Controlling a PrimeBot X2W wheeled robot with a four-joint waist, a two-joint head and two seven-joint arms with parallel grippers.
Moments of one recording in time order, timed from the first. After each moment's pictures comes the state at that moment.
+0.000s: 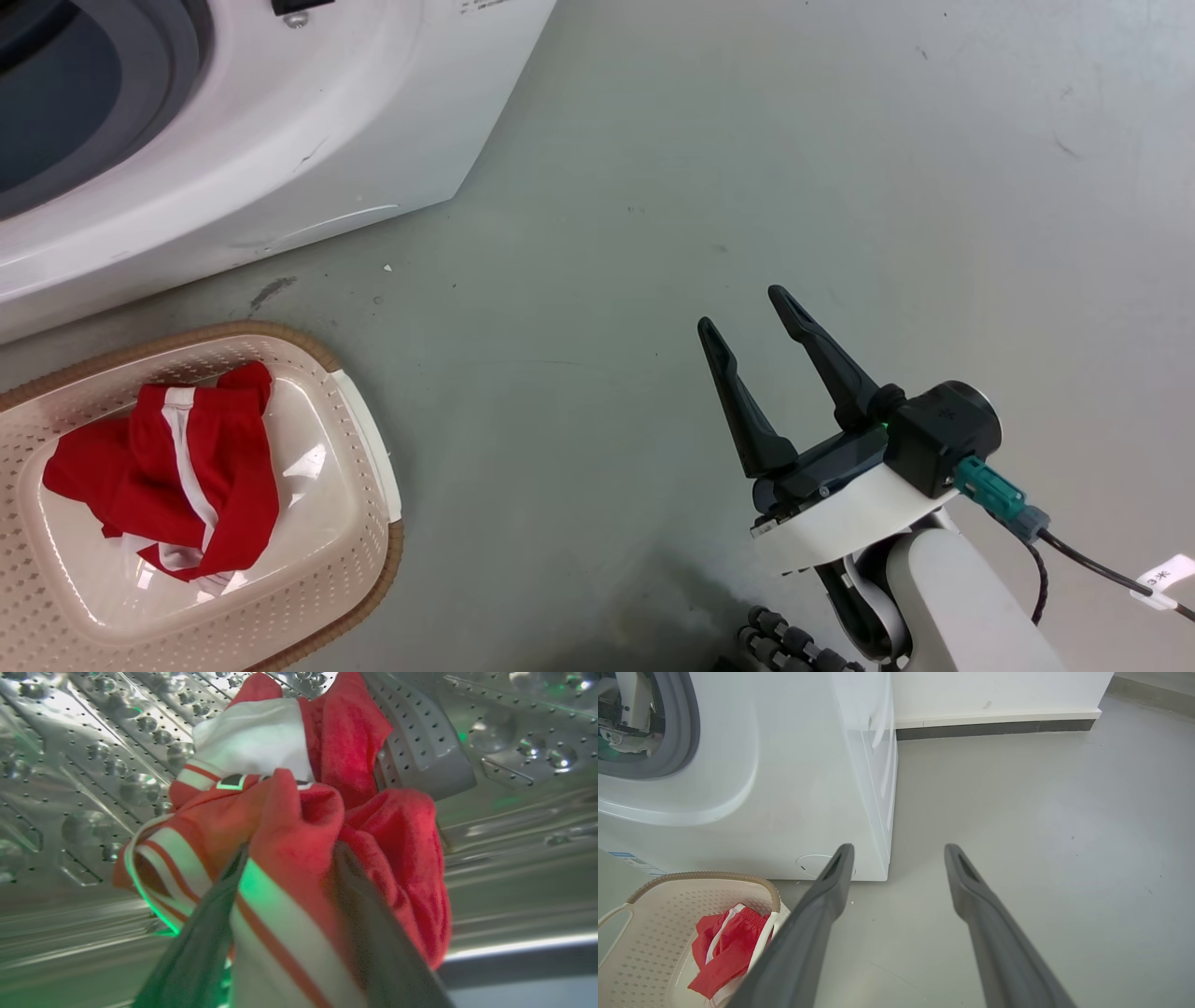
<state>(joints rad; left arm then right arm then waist) -1.25 0.71 -0.19 1.00 -0.16 -0.12 0.39 -0.30 -0.05 0.37 0.15 0.23 0.13 -0.26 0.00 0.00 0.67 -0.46</state>
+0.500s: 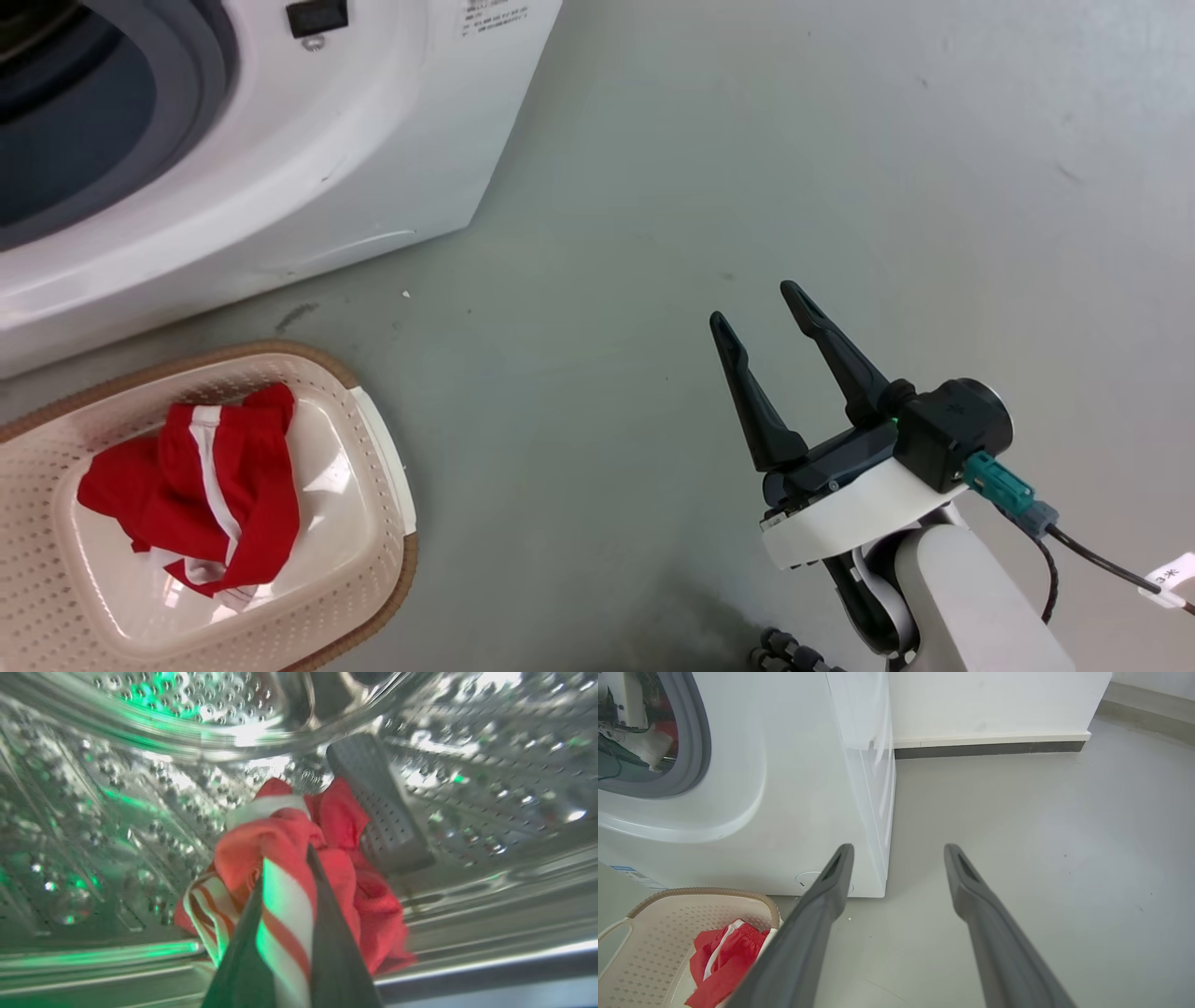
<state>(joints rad) -1.19 0.69 -0.18 0.91 -0.18 -0.03 0.20 -0.30 -0.05 0.35 0.16 0.22 0.13 -0.26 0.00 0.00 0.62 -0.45</state>
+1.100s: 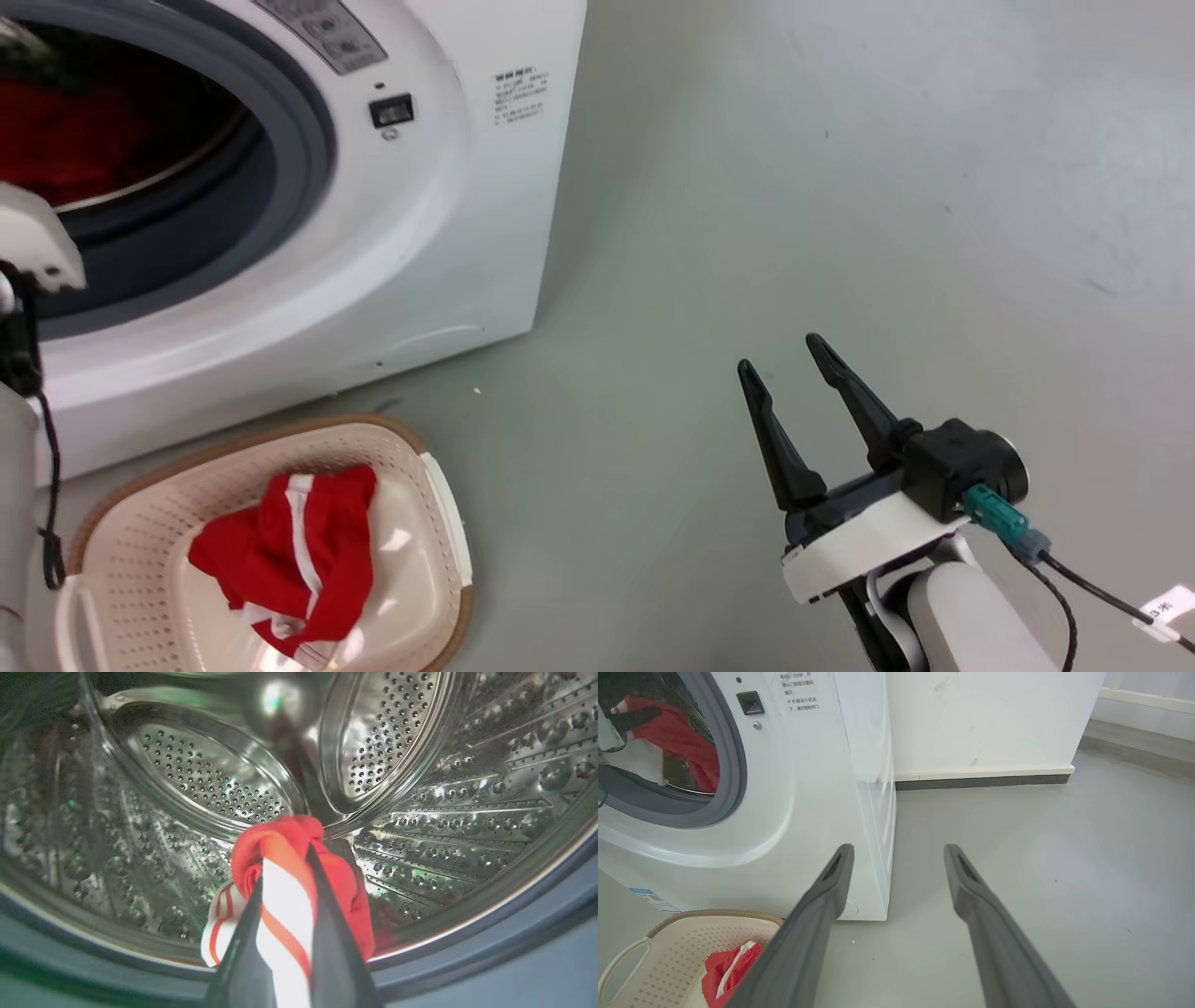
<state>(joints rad) -0.92 0.54 -0.11 0.90 -0.28 0.04 -0.26 -0.24 -0.05 0.30 0.22 0.19 0.13 -0.26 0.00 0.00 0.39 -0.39</state>
